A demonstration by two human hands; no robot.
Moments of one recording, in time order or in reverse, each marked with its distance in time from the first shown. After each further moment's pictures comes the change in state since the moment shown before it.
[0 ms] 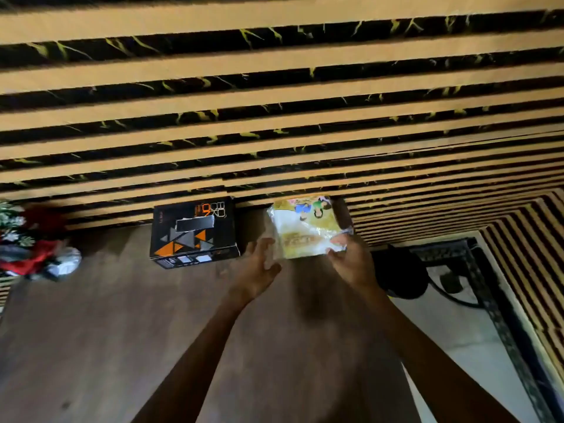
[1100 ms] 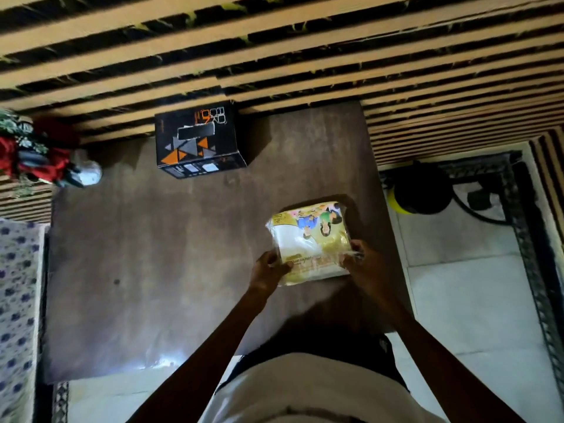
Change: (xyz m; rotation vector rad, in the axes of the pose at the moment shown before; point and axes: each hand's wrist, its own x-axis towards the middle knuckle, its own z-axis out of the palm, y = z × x) left_hand -0.174 -0.003 0.100 -0.695 -0.082 -0.694; right_hand -0.178 0.088 0.000 0.300 -0.380 0.409
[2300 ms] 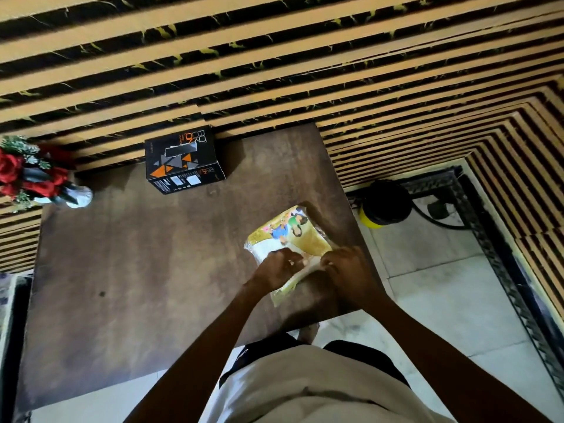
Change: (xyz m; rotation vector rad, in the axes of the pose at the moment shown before) left_hand -0.044 0.000 0.037 0.795 -0.227 0.726; right_hand -0.085 0.032 -0.021 -0.764 0.190 -0.633
